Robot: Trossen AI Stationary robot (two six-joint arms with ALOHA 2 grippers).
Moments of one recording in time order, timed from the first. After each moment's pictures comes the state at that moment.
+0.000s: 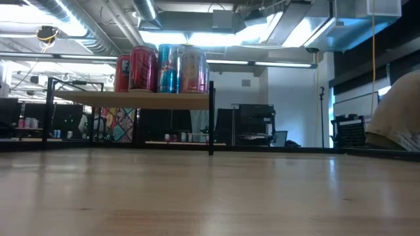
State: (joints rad) left arm -0.34 1.48 1.43 -0.40 -0.22 -0.62; right arm 1.30 1.43 1.36 -1.22 0.16 1.42
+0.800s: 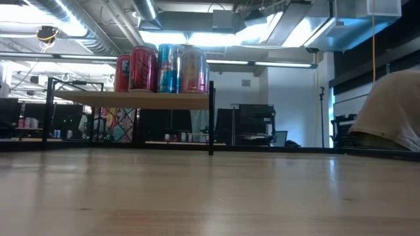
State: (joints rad) left arm -0.34 1.48 1.43 -0.40 -0.23 -0.62; right arm 1.29 1.66 1.36 -1.19 0.09 1.47
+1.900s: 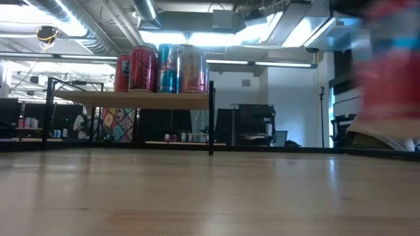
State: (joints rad) left arm -0.36 1.28 1.43 -0.86 -0.02 -0.43; right arm 0.62 1.65 1.39 -1.10 0.12 0.53
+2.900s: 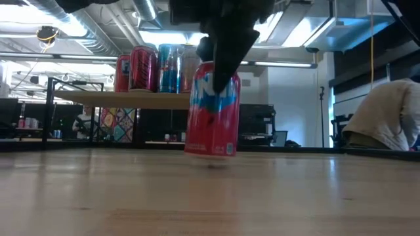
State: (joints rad) left arm -0.43 0.99 1.03 -0.81 -0.09 -0.57; right arm 0.20 2.19 2.03 -1.17 0.04 -0.03
